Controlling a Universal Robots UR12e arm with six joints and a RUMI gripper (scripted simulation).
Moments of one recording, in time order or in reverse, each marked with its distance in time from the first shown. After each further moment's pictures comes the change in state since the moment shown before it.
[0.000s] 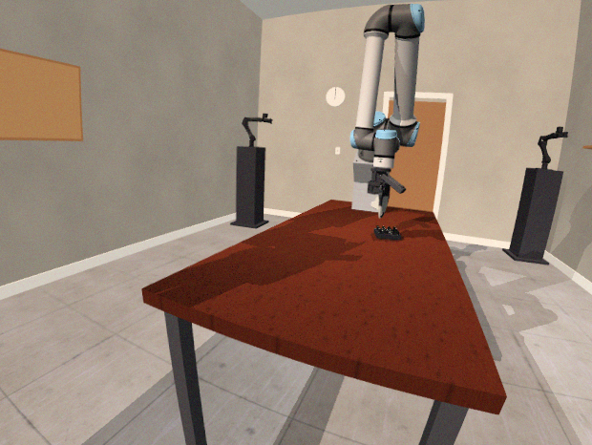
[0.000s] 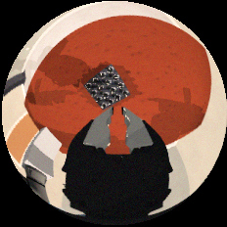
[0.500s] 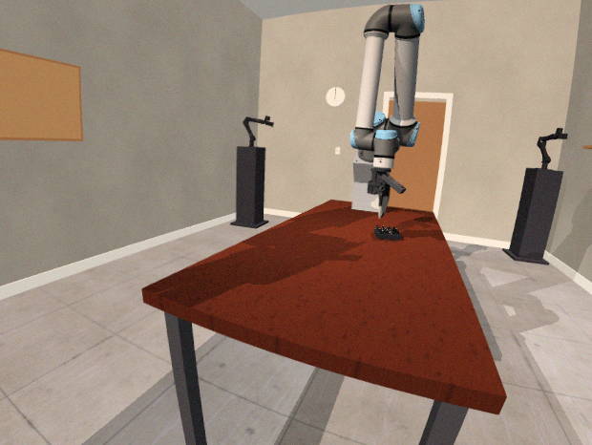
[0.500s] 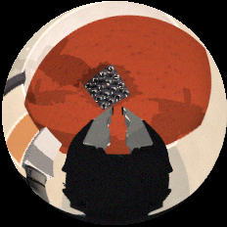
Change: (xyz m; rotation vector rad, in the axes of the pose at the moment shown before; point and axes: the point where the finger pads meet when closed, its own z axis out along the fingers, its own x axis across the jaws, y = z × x) arm 0.000 0.000 0.001 0.000 0.000 0.000
